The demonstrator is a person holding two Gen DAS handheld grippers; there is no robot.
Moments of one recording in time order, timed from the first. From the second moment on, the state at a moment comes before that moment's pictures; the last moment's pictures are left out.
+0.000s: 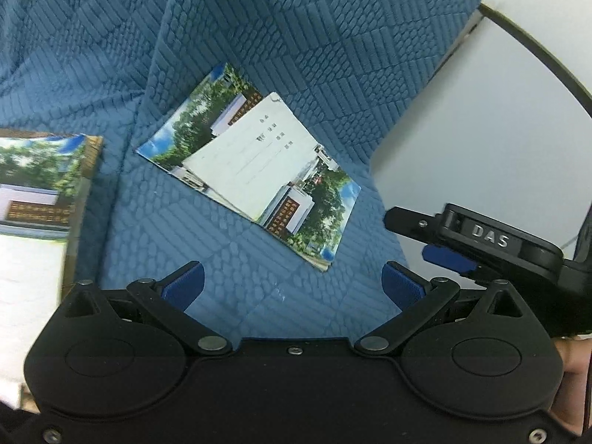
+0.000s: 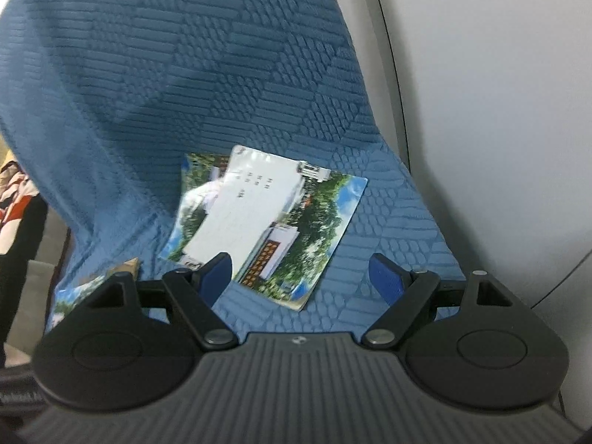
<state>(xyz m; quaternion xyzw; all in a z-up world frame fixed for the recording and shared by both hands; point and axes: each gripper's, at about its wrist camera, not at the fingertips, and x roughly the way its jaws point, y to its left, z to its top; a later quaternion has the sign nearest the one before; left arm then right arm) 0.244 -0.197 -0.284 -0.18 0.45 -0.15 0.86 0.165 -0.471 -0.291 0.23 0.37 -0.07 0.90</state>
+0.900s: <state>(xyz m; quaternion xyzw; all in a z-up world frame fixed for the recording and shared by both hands) 0.319 -0.207 -0.364 -0.26 0.48 -0.17 0.82 0.307 -0.518 -0.355 0.16 0.40 -0.03 0.90</state>
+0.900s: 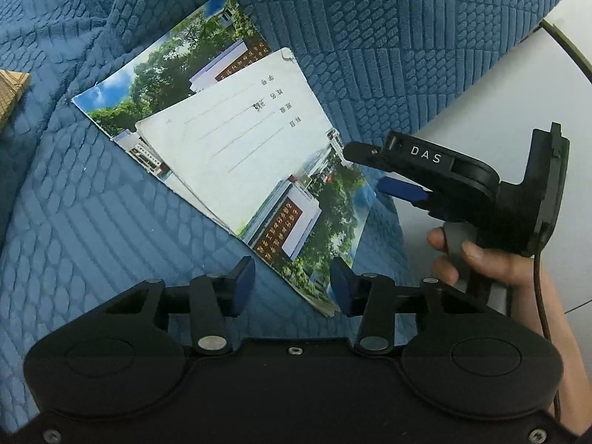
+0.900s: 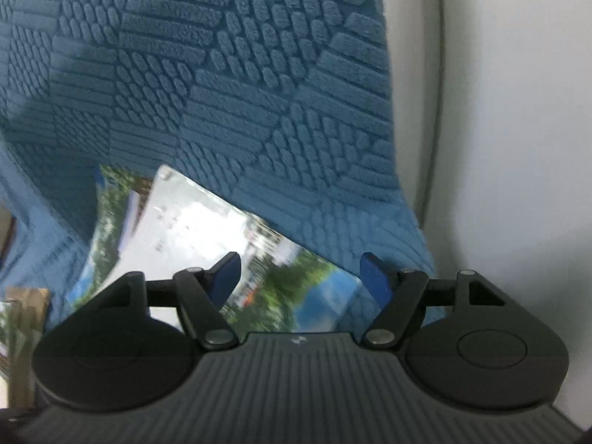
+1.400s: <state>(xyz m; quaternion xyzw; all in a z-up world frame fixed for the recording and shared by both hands) 0.326 -0.204 -0.365 -0.28 0.49 -0.16 0.81 0.342 -0.507 -0.363 0.13 0.44 0.05 0.89</state>
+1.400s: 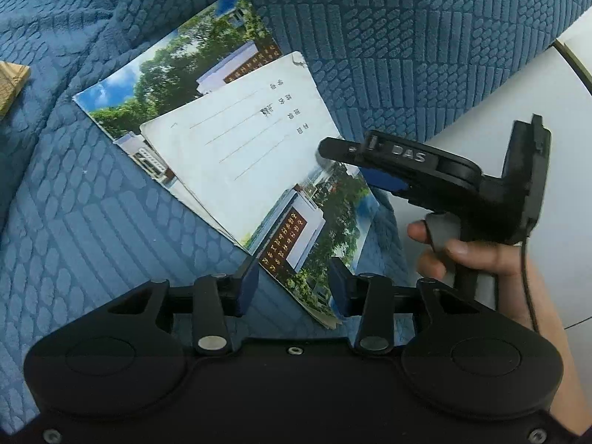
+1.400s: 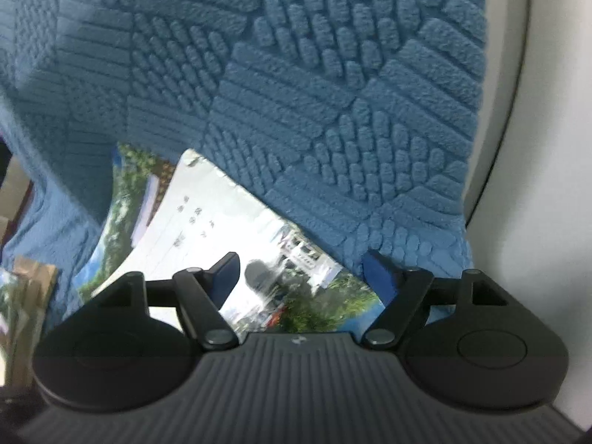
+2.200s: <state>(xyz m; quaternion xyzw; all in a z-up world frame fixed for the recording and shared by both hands) 0.313 -0.181 -0.356 -0.27 0.49 -0.11 0.82 0.281 -0.523 -0.344 0.26 0.47 0.24 0.81</state>
